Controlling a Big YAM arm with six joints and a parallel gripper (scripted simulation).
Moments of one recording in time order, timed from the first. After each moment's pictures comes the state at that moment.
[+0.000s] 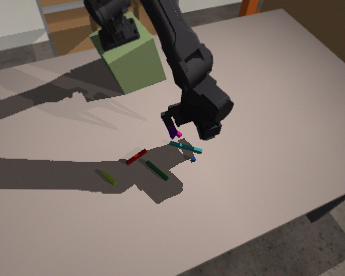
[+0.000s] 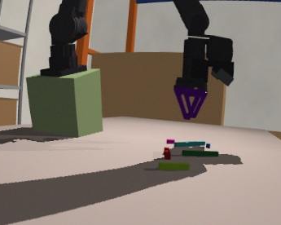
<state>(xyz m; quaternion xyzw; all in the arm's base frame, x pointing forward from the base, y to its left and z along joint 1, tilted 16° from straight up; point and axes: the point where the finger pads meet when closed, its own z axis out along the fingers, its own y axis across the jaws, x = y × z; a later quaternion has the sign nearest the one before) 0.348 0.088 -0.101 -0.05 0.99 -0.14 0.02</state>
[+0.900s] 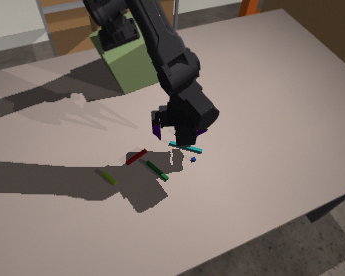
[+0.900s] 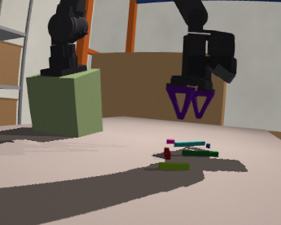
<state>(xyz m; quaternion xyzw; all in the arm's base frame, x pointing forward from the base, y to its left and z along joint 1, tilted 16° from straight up) 0.357 0.058 -0.090 0.10 0.99 -0.13 0.04</state>
